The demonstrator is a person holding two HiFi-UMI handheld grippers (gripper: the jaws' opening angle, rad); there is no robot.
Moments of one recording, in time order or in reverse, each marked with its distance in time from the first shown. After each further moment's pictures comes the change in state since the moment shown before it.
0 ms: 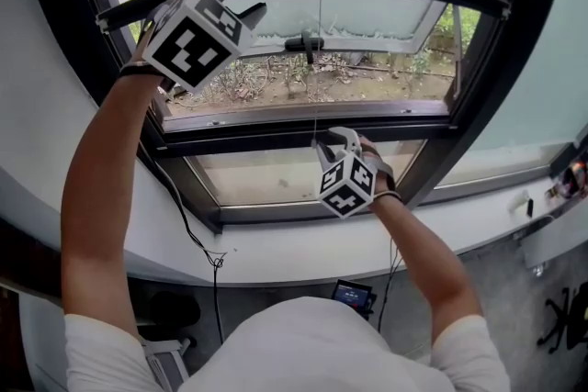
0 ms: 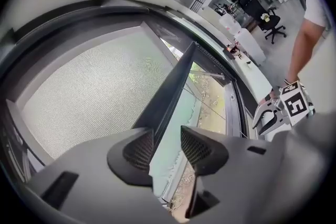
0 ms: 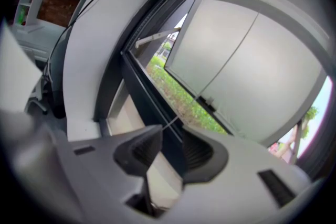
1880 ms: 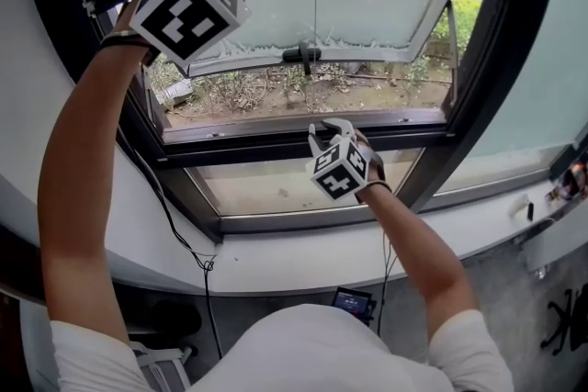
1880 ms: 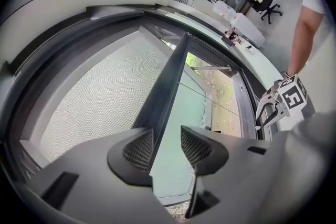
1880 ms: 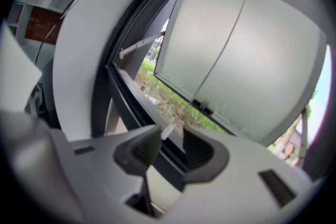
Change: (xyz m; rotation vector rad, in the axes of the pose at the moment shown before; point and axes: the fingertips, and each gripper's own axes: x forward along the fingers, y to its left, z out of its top) left arm -0.016 0.059 0.044 0.179 0.018 0.123; right arm 0.020 -0.029 0.027 0.149 -0.039 0.007
